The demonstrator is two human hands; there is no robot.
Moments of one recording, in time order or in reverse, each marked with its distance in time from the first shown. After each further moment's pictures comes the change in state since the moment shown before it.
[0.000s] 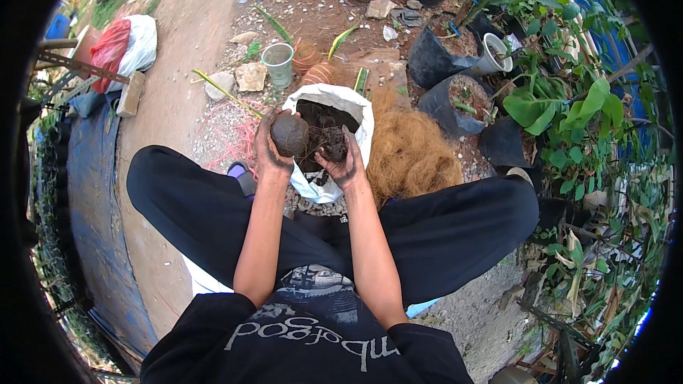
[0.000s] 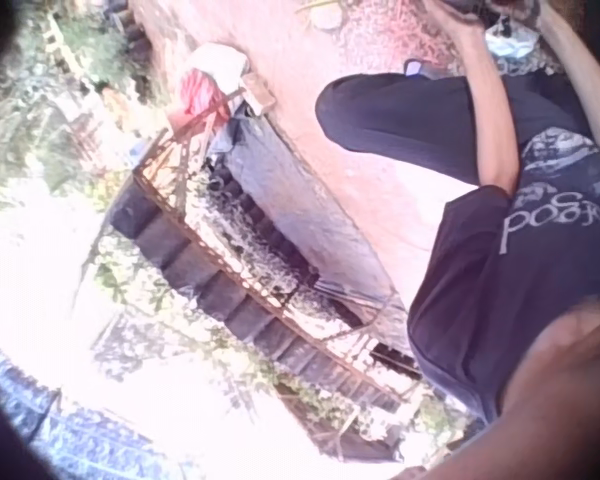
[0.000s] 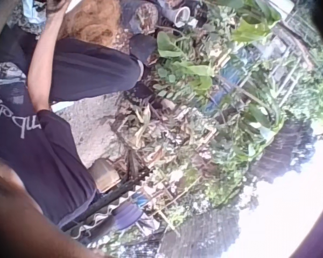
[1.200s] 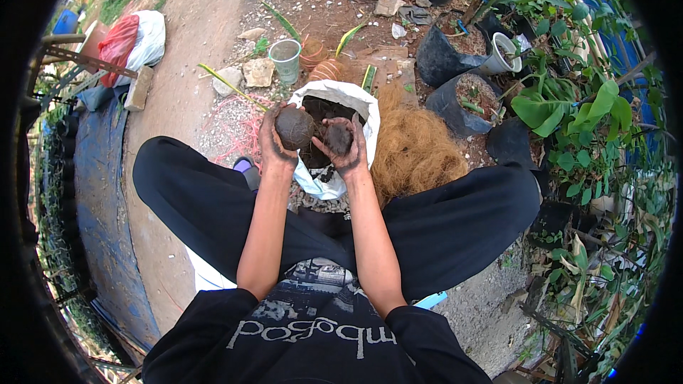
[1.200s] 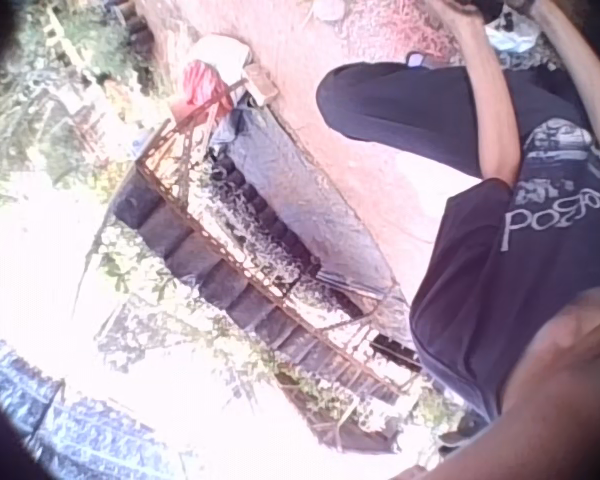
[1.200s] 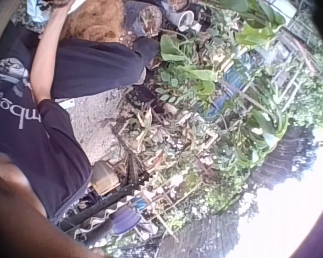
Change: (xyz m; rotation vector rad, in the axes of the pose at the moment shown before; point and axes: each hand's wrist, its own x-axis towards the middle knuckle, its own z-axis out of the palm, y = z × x) left_hand 0.006 -0.002 -0.002 0.004 0.010 0.005; right_hand 0.008 -0.003 0.012 -0.008 -0.119 -0.072
